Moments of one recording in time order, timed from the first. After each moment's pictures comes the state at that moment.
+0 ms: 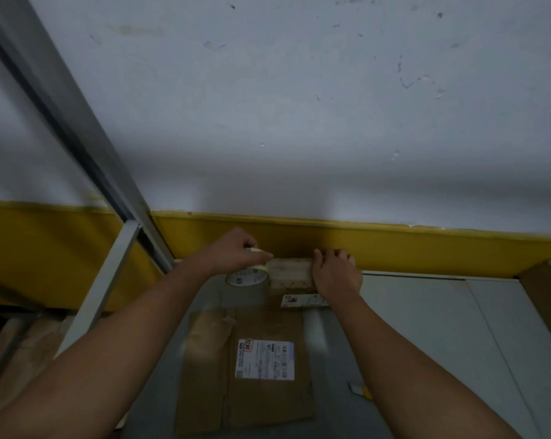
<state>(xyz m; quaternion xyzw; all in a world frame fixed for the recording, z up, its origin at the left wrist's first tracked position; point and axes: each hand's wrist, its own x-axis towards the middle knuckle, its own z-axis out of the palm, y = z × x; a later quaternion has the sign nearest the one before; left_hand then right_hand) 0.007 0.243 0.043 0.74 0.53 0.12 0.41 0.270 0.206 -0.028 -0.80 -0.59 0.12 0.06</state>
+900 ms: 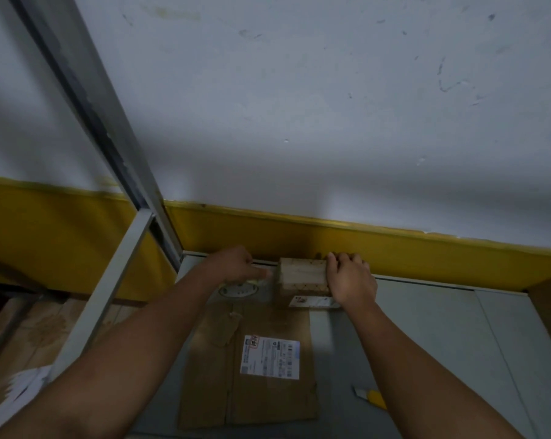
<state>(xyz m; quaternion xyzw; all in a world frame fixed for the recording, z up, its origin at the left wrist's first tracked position) -0.011 0.237 -0.012 0.67 0.63 0.00 0.39 0.276 0.200 -0.028 -0.78 -0.61 0.11 0.08</state>
